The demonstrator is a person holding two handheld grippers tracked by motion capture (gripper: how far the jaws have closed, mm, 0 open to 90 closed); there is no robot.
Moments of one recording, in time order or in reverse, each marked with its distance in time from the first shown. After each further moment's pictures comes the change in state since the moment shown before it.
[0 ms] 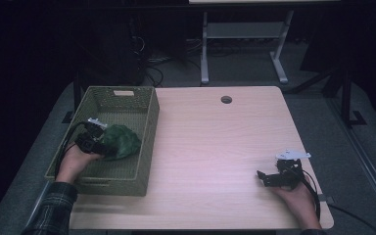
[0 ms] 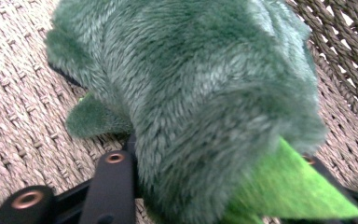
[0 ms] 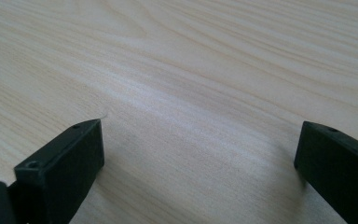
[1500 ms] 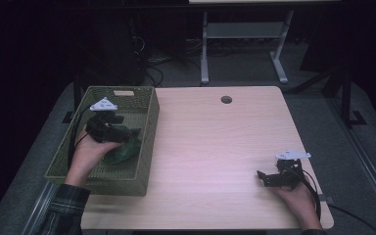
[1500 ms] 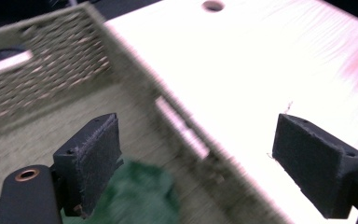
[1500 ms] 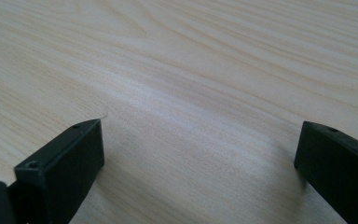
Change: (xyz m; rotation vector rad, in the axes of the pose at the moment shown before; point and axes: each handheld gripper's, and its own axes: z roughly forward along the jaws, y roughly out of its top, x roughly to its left) left arm -0.095 0.058 -0.062 -0.391 -0.034 0.107; right arm 0.000 0.000 0.000 0.000 0.001 -0.005
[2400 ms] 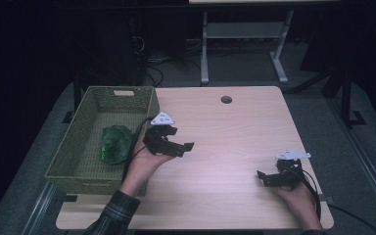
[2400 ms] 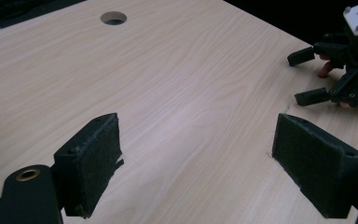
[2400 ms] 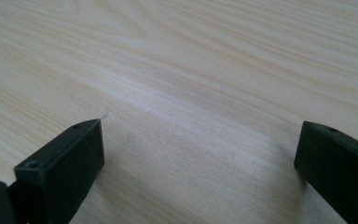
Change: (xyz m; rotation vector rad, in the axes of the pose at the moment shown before) left arm -0.105 0.008 0.095 -0.018 -0.176 0.057; right arm 0.000 0.000 0.000 0.001 -0.001 0.004
